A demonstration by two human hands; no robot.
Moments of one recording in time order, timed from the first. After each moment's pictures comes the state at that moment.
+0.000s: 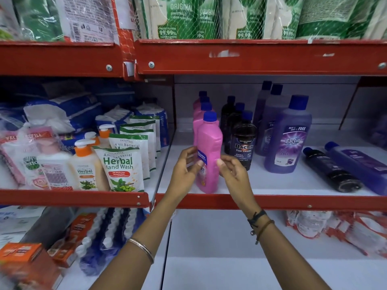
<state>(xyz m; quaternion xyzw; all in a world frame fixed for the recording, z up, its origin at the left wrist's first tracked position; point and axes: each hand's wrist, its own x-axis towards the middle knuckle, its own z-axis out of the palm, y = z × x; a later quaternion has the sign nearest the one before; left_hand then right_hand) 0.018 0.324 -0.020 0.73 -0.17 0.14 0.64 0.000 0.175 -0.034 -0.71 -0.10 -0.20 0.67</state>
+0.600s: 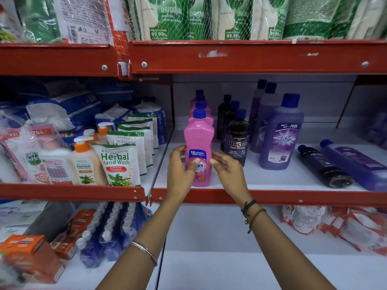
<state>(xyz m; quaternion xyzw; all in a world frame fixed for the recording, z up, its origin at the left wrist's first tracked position) 0.005 0.310 -0.025 0.76 -0.07 0.25 0.59 0.000 0.170 -0.024 -0.76 -0.12 -0.22 0.60</state>
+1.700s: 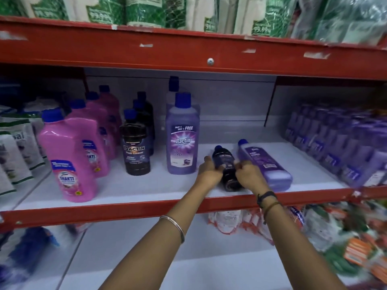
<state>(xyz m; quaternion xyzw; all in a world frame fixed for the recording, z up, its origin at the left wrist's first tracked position) 0.036 -0.046 -0.017 0.85 -0.09 -0.04 0.51 -0.004 -0.161 -0.009 -0.92 0.16 -0.14 0.34</state>
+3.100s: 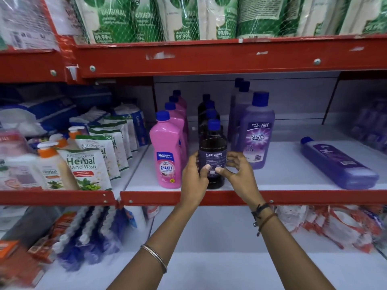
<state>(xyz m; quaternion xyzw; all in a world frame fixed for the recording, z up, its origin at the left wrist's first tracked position) -0.008 0.196 -0.030 0.76 -0.14 0.24 0.59 -0.005 0.060 -0.031 -0.74 -0.09 -0.21 0.63</state>
